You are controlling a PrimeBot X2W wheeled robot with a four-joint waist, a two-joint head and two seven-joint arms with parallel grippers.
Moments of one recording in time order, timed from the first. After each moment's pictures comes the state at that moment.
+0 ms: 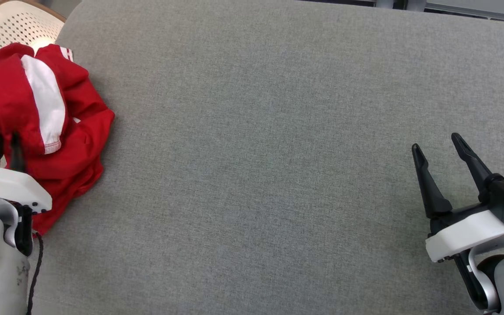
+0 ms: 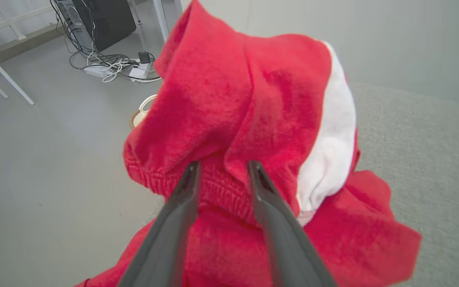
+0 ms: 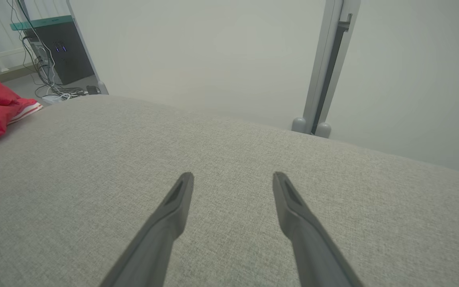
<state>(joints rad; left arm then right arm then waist) -0.68 0.28 0.06 1.03 -0.34 -0.09 -0.26 -0.17 -0.23 0.11 -0.04 0.13 0.13 0.06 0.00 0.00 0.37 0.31</state>
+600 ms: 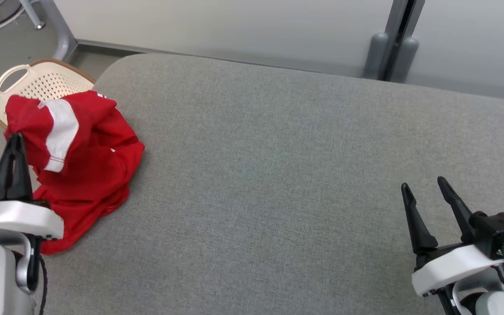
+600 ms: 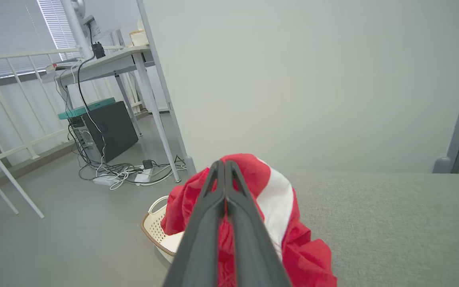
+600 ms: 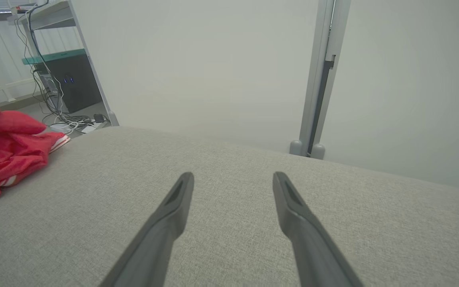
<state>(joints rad) -0.38 0.30 0.07 0.47 -0.19 -0.05 -0.26 -0.07 -0.13 0.08 0.03 0.14 0.13 0.01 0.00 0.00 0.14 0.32</state>
